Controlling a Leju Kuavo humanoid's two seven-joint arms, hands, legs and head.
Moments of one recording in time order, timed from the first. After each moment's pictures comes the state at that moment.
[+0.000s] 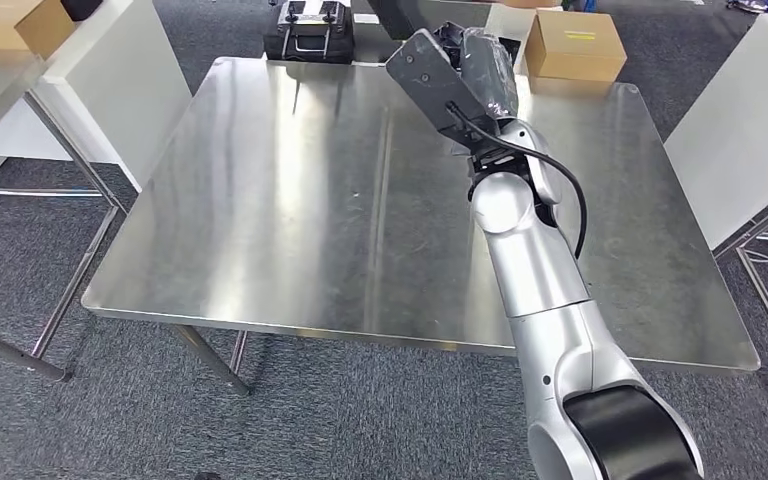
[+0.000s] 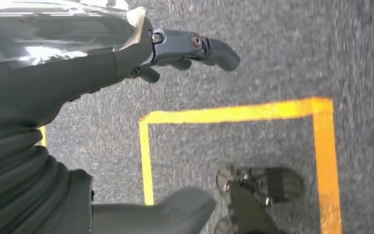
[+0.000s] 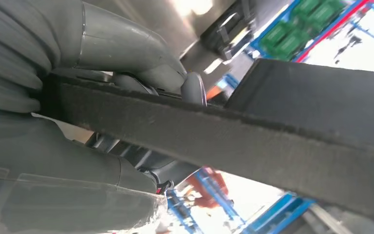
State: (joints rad) left arm -0.07 -0.14 0.43 -0.19 -0.36 0.23 -0.13; right arm -0.96 0.23 0.47 -0.95 0.87 -0.11 -0.05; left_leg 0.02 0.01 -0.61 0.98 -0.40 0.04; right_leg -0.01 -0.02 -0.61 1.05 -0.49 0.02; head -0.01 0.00
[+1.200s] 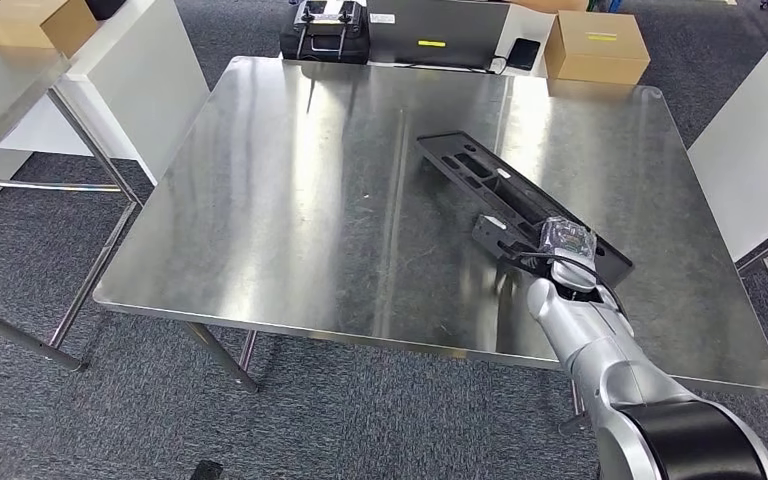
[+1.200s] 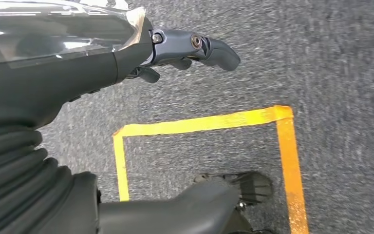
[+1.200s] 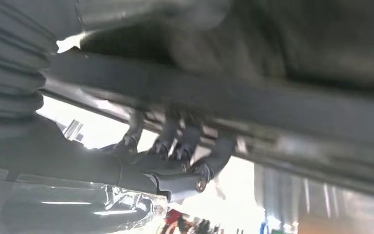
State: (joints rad) left arm -0.08 -0.12 0.43 -0.19 -0.43 0.18 -0.24; right arm -0.89 -0.03 0.48 -0.30 1.34 -0.12 0.37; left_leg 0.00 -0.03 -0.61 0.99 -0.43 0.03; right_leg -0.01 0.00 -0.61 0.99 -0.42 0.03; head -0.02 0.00
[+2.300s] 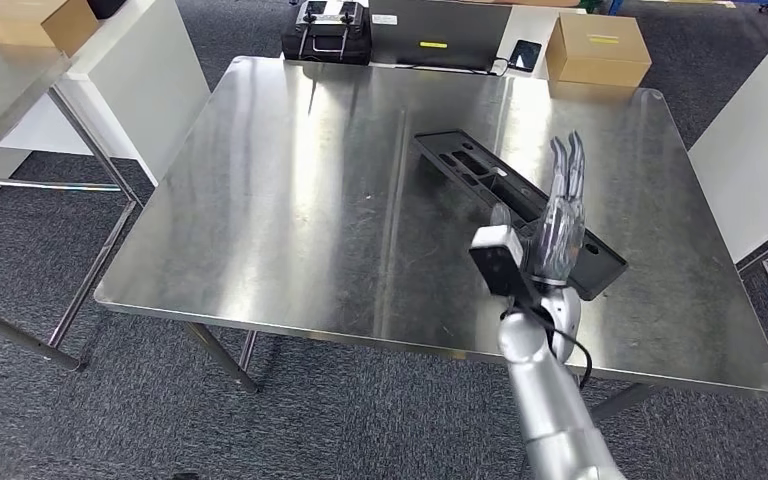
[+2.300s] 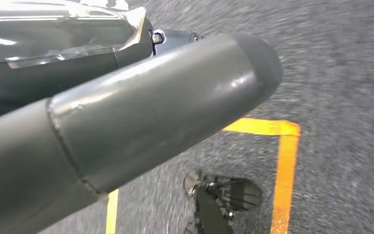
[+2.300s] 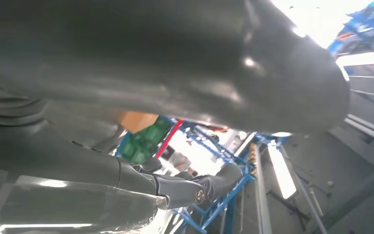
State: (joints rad) left arm -0.06 -0.13 0.58 -0.19 -0.35 0.24 -0.27; right arm -0.44 0.14 0.42 -1.11 0.76 -0.70 -0.49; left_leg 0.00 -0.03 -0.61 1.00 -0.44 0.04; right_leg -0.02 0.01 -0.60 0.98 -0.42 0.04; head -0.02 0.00
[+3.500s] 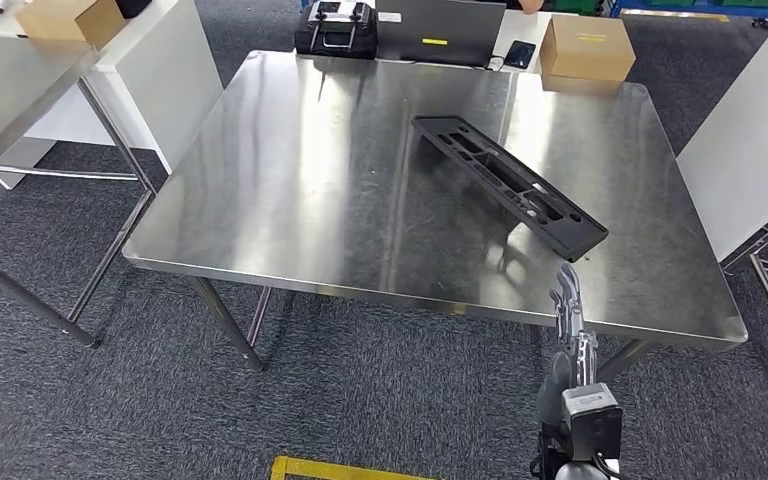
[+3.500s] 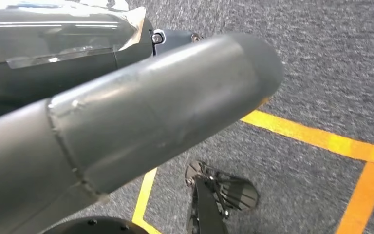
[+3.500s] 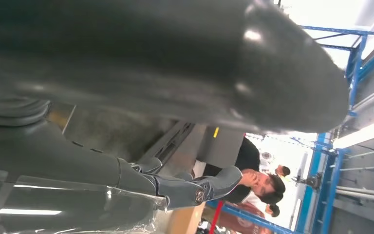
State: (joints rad) left arm -0.06 -0.18 0.73 -0.19 -0.35 0.31 -0.14; right arm 0.11 0.11 0.34 -1.59 0.38 -0.13 -0.57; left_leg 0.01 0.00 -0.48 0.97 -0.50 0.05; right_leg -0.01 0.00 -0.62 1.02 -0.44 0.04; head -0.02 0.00
